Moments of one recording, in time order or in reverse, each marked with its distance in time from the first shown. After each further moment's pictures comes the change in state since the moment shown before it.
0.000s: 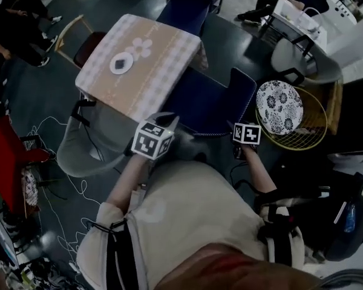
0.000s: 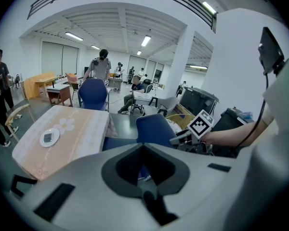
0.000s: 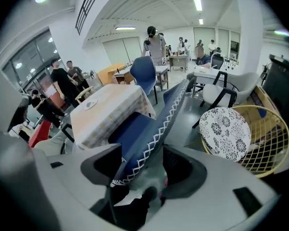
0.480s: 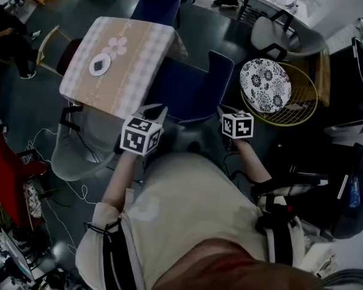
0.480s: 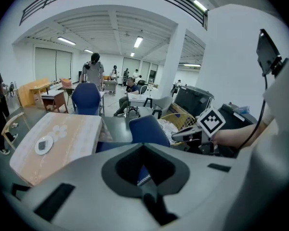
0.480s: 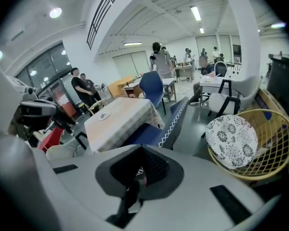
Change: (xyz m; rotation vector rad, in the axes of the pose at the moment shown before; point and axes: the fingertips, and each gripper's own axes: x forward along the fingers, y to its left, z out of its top) left arm 0.015 -0.056 0.017 0.069 -0.019 -0.004; right arm -0.066 0.008 0.008 -0.027 -0.159 0.130
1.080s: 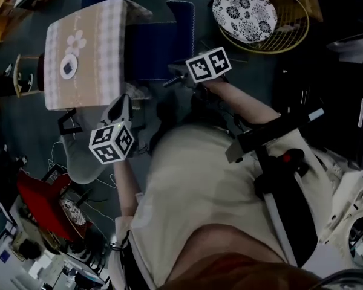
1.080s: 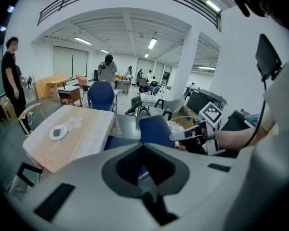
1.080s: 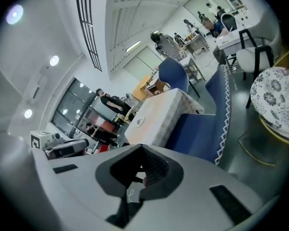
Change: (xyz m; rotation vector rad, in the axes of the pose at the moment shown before) left arm -0.034 0.010 -0.018 -0.127 -0.012 0.136; right arm 0.012 0.084 0.021 0.269 0.039 0.495
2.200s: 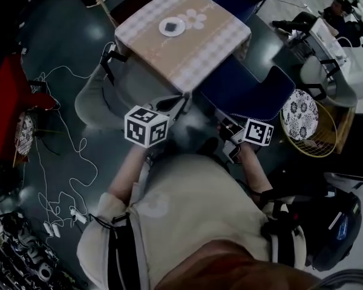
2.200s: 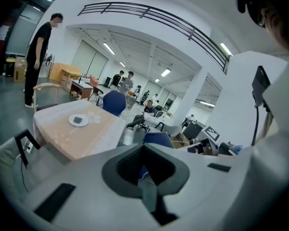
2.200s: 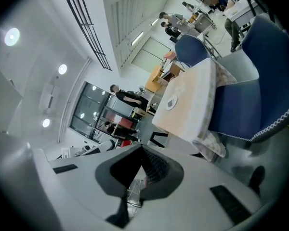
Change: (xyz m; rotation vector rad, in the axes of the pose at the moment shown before) left arm -0.140 0.125 -0.076 -0.272 -0.250 -0.119; right arm 0.105 0.205 -0.092 0.100 0.066 0.221
